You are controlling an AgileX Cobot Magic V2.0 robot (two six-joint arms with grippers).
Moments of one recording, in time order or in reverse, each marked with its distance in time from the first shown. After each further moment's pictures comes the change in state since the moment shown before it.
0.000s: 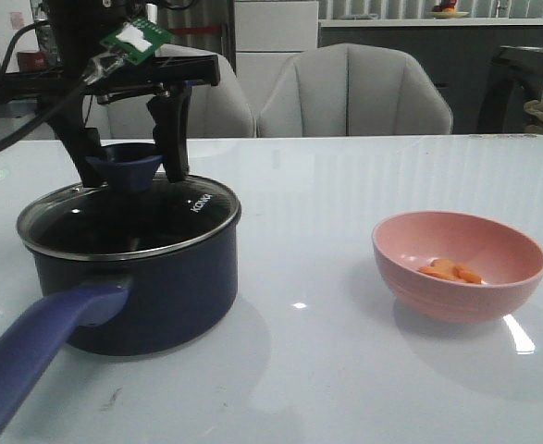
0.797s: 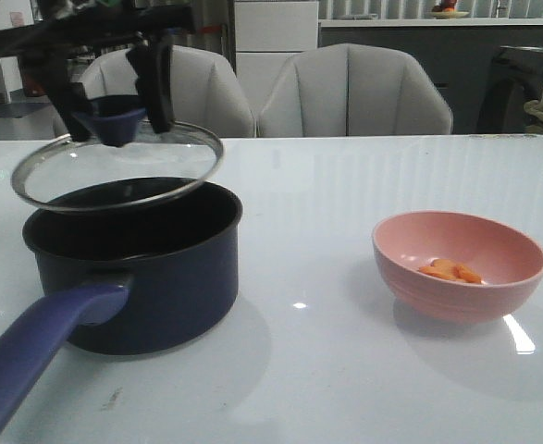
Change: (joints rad) left arm 0.099 -0.040 -0.088 -0.023 0.028 0.092; right arm 0.000 0.000 0.000 0.000 0.000 0.000
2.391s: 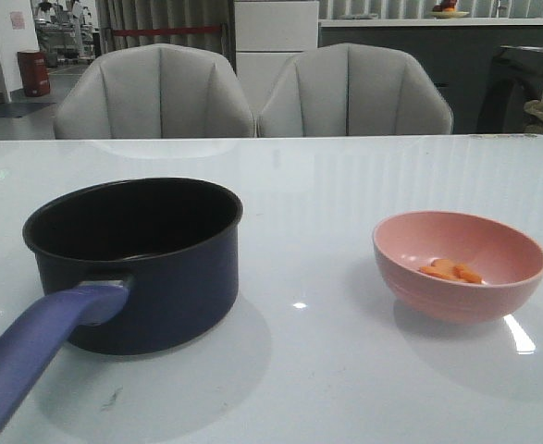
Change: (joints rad) left arm 0.537 -0.020 0.534 -0.100 -0.282 0.391; right arm 0.000 0.000 0.000 0.000 0.000 0.000
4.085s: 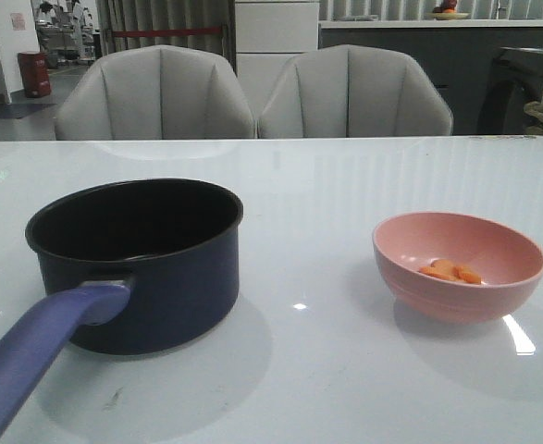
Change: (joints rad) left arm -0.391 -1.736 1.041 0.069 -0.973 0.048; right arm -0.002 0.000 0.000 -0.002 -0.027 0.000
